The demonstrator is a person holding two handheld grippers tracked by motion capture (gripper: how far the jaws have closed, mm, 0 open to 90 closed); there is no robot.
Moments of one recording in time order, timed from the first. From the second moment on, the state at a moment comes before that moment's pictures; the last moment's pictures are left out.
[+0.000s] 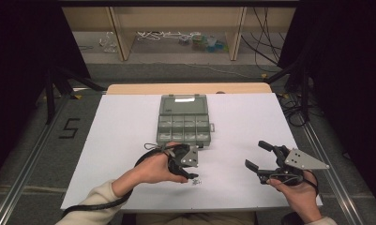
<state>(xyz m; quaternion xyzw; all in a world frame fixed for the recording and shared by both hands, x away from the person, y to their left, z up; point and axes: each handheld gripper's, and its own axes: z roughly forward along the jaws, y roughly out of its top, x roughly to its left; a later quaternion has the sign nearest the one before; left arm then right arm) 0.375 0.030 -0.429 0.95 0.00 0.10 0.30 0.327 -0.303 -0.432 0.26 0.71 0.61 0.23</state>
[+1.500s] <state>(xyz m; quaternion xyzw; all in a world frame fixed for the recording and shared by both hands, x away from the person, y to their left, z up) 0.390 -0.013 -0.452 0.99 -0.06 0.02 0.13 0.329 -0.302 -0.433 0.25 0.71 0.61 0.23</state>
